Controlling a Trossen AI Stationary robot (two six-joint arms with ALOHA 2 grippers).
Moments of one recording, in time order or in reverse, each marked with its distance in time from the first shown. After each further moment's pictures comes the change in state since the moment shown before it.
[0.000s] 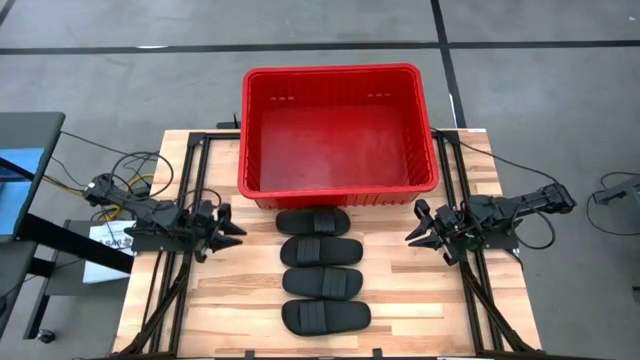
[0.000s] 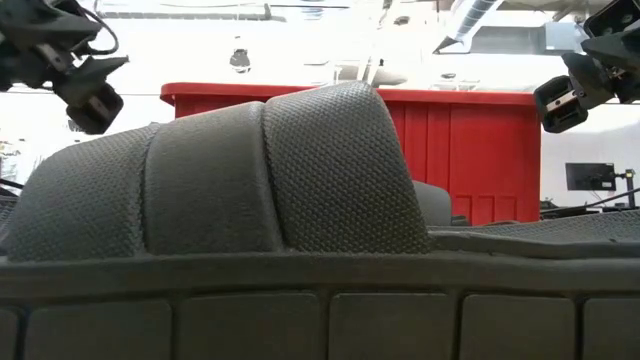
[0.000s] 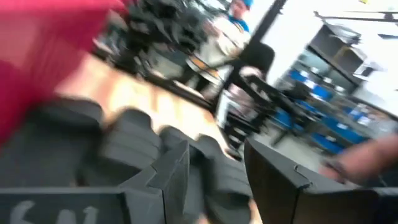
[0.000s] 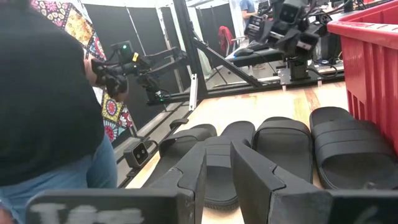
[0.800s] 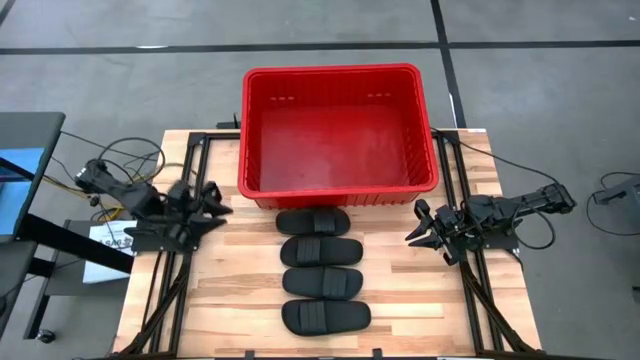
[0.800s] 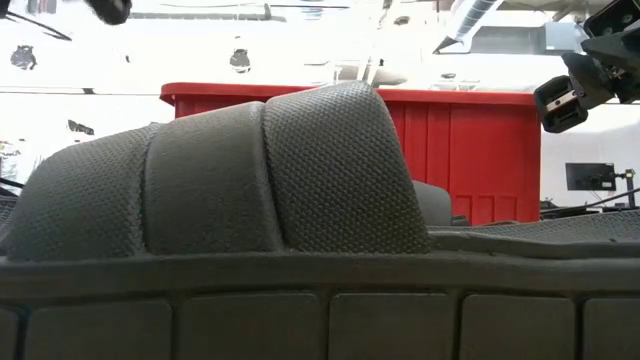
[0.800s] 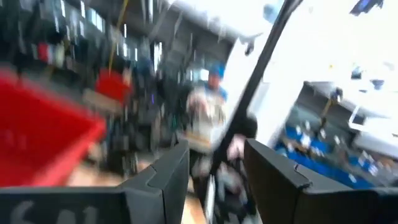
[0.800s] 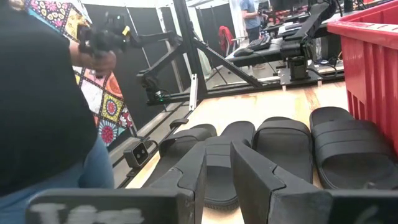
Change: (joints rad) left arm -0.080 0.277 0.359 0.276 -0.205 0.259; right arm 0.000 0.000 0.000 0.000 0.000 0.000
